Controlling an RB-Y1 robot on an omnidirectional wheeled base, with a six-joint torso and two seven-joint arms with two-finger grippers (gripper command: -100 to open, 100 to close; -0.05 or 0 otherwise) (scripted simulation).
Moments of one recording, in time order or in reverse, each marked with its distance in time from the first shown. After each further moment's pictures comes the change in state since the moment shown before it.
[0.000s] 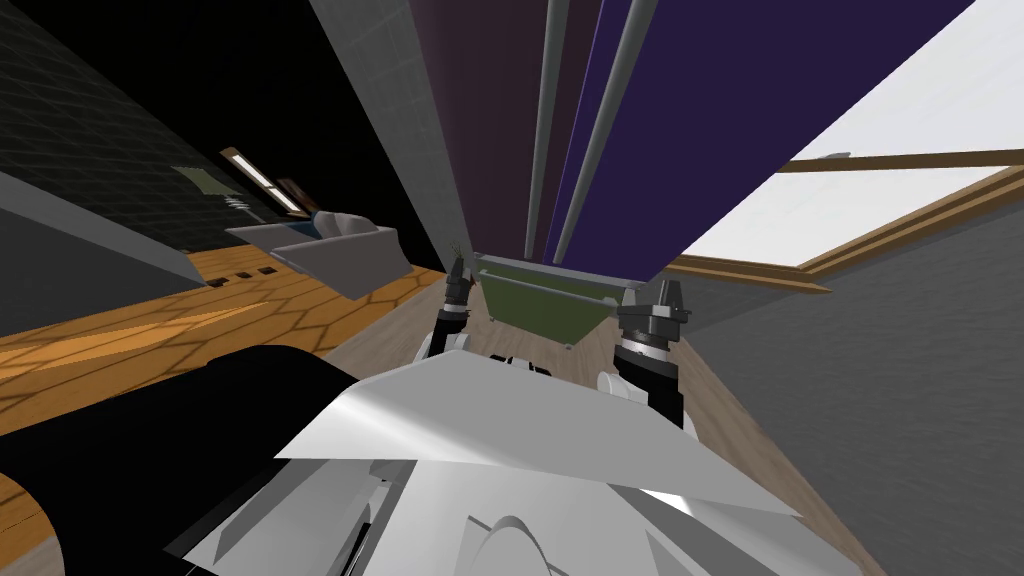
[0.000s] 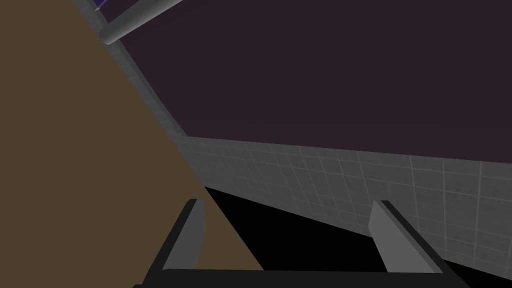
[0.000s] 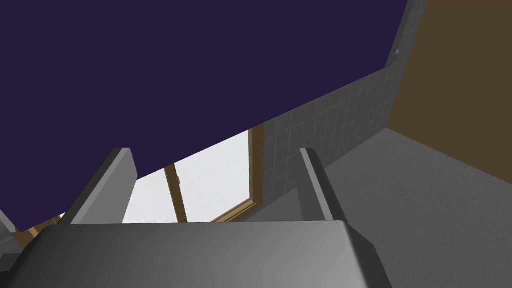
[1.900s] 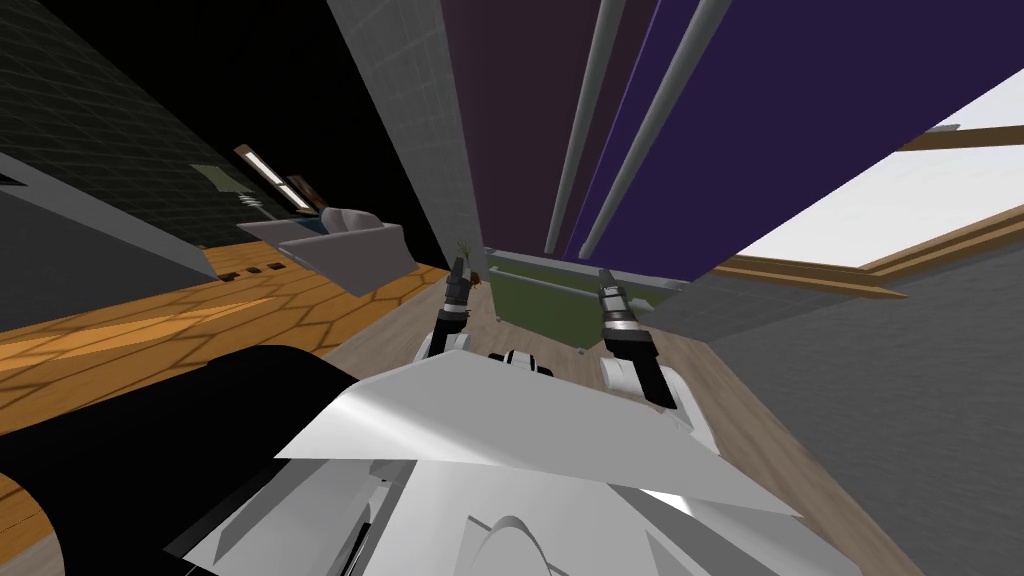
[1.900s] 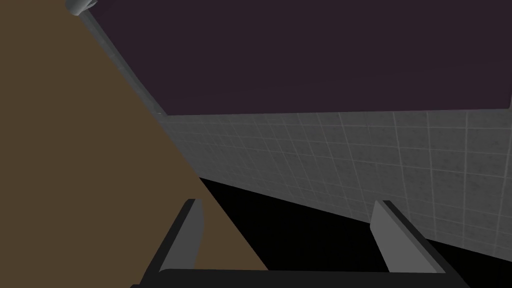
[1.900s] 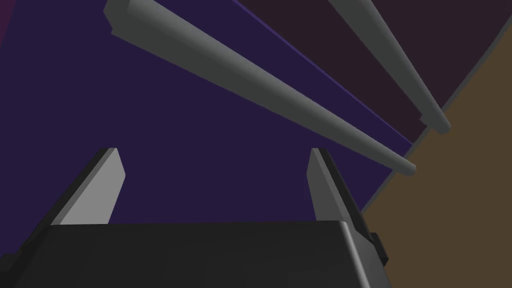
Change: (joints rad) left arm 0.000 0.000 0.000 0.000 0.000 0.000 0.000; right arm -0.202 -0.283 0.068 0.041 0.098 0.331 0.390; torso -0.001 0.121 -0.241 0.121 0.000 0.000
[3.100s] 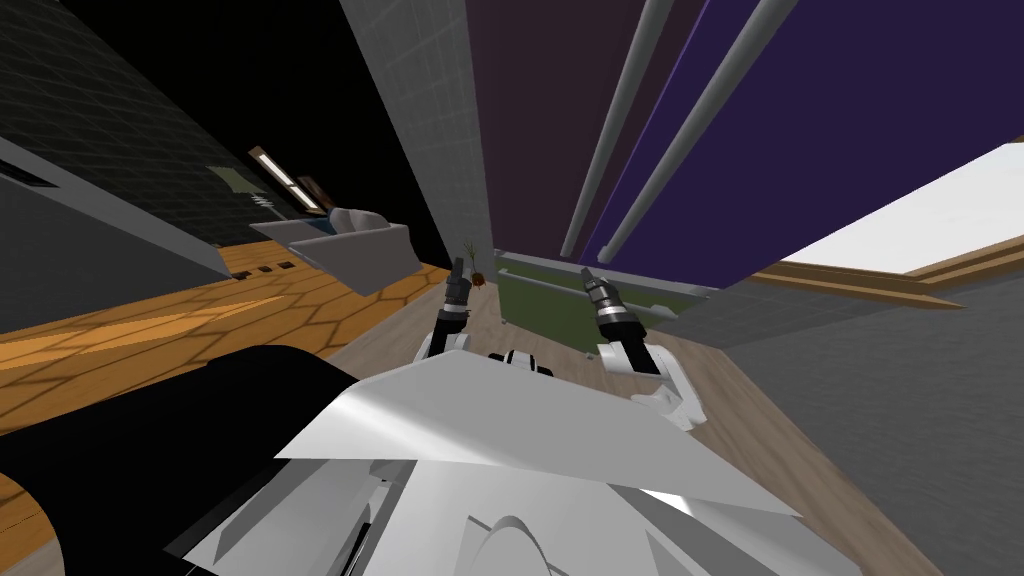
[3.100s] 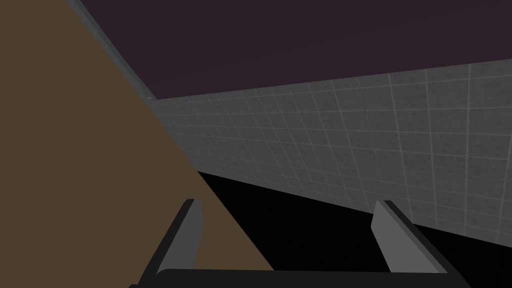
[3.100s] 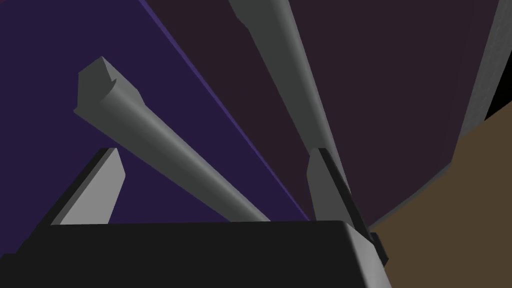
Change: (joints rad) left arm 0.000 0.000 0.000 0.000 0.000 0.000 0.000; right arm -0.160 -0.093 0.048 0.039 0.072 0.260 0.297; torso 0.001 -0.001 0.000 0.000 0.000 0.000
